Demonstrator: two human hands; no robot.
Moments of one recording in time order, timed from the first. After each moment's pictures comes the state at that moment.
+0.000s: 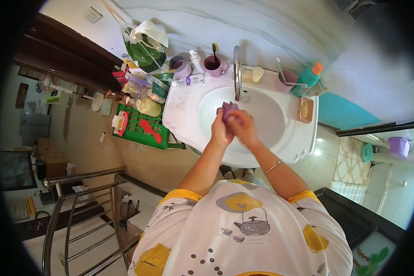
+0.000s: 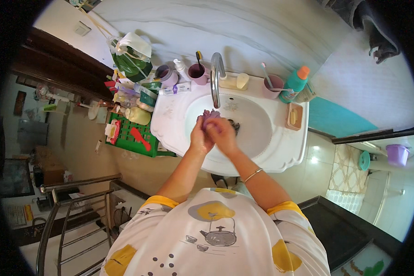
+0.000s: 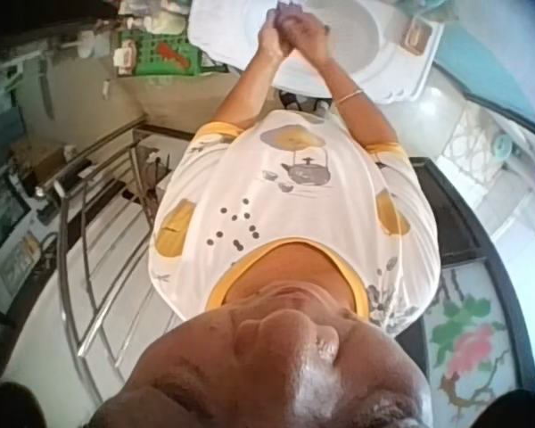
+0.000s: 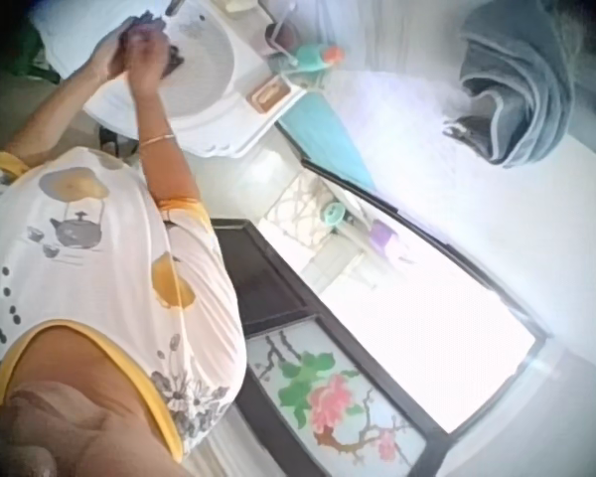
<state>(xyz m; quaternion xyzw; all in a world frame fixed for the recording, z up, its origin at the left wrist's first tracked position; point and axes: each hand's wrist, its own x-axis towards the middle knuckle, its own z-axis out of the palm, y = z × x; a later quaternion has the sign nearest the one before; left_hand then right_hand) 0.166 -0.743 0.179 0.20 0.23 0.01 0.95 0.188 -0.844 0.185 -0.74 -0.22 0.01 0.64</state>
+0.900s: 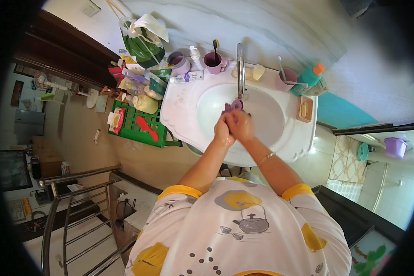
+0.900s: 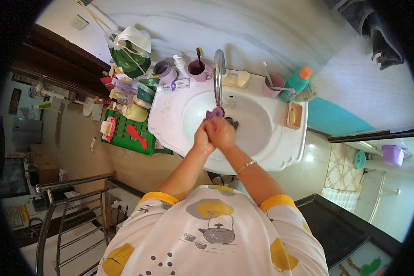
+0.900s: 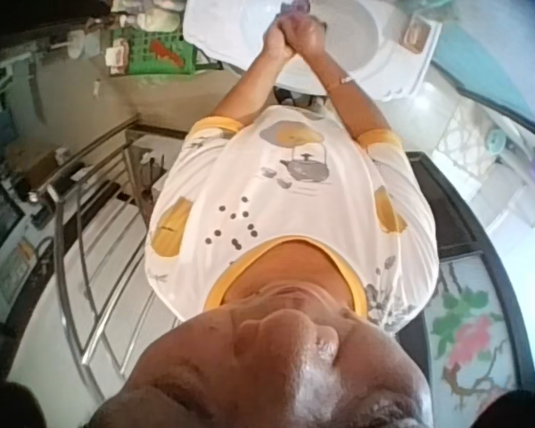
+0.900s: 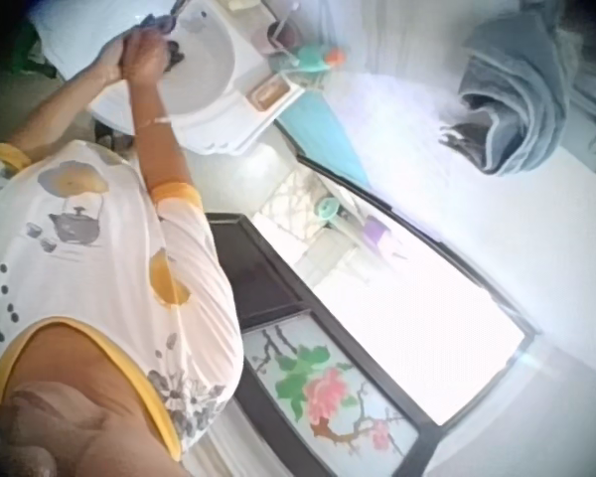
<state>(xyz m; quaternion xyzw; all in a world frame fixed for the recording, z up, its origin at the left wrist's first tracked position) 0.164 -0.739 0.127 0.16 0.30 -0.01 0.94 0.186 -0.819 0.171 -0.87 -0.16 -0.03 0.47</state>
